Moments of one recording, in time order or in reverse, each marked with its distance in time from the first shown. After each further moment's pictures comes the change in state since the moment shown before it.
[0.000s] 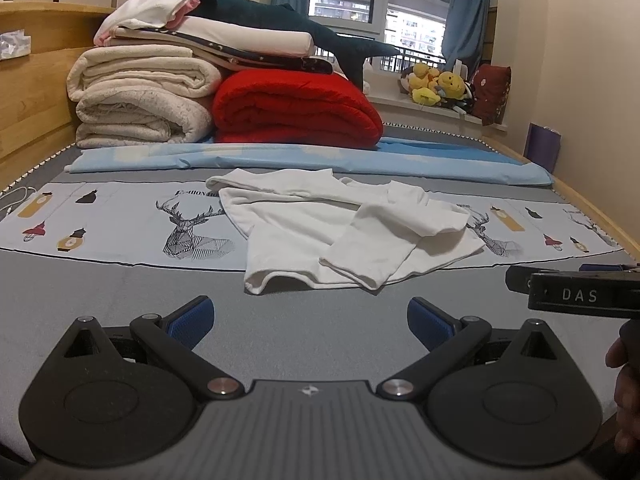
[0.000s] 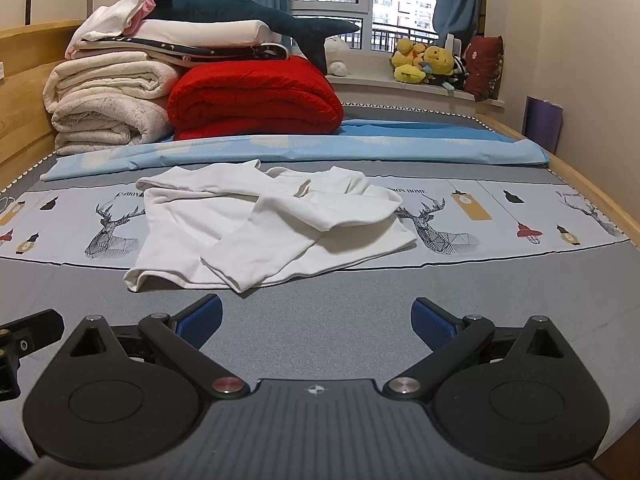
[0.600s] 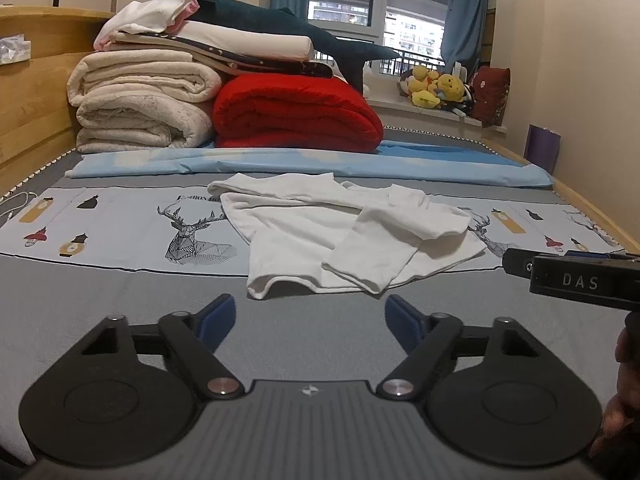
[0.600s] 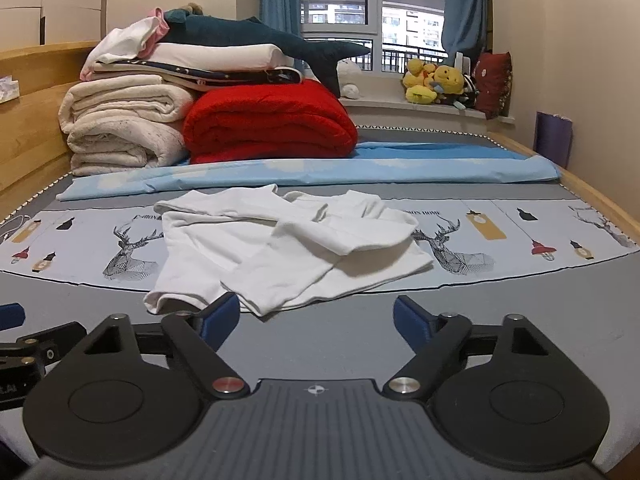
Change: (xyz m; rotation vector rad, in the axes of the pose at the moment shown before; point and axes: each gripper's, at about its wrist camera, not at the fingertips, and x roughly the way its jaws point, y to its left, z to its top) left arm 0.000 0.003 0.001 0.008 -0.012 0.003; right arm -0.009 0.008 0.003 0.007 -0.077 0.053
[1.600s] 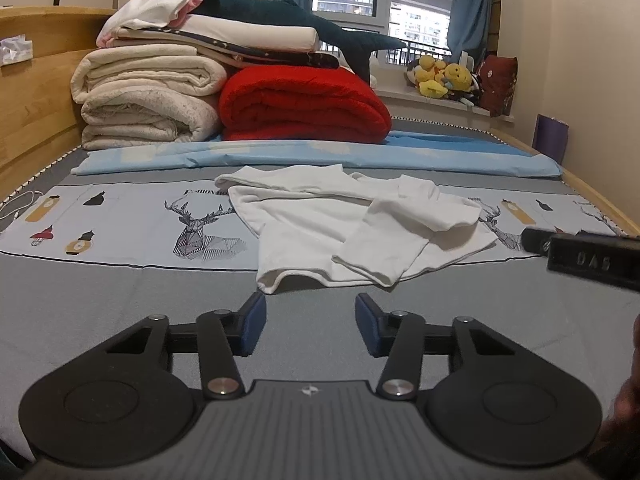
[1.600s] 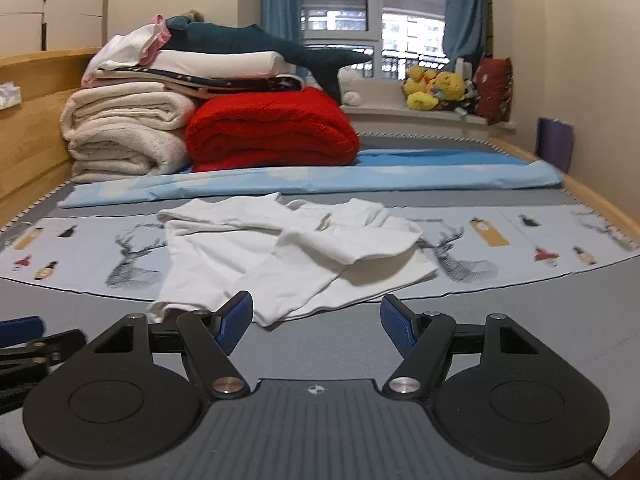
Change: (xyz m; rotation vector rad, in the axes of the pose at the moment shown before) left arm 0.008 0.003 0.002 0.011 0.033 0.028; right arm 0.001 0.003 0.004 -0.003 -0.030 -0.015
